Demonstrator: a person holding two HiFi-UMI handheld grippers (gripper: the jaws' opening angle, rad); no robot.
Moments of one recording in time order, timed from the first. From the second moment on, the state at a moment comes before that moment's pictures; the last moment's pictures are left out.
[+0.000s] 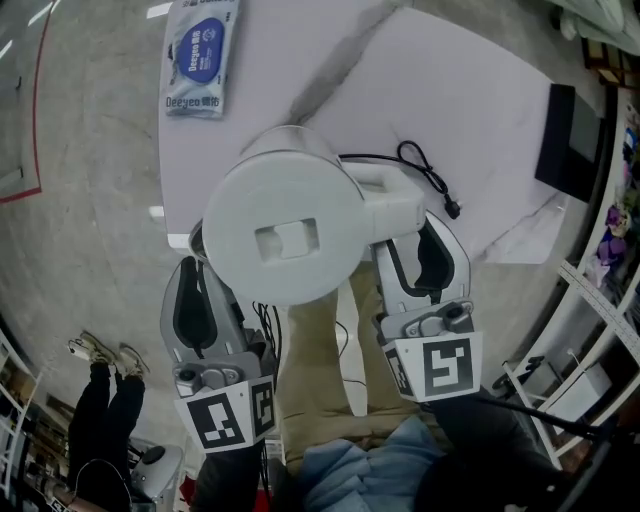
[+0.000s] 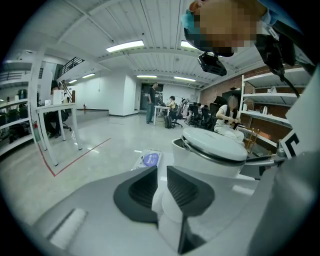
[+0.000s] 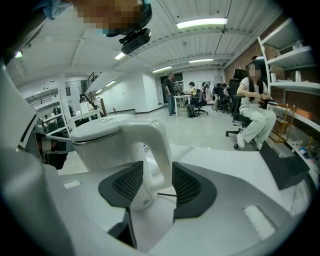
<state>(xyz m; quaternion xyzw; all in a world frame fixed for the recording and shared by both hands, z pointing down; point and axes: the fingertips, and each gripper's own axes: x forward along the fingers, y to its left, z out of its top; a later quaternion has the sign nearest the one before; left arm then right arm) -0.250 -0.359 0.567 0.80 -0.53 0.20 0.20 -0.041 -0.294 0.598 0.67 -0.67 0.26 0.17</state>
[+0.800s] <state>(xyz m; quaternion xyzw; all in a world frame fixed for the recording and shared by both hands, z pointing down) -0.244 -0.406 0.599 0.80 -0.52 0.20 0.20 -0.027 -0.334 0.617 0.69 -0.66 0.24 0.17</state>
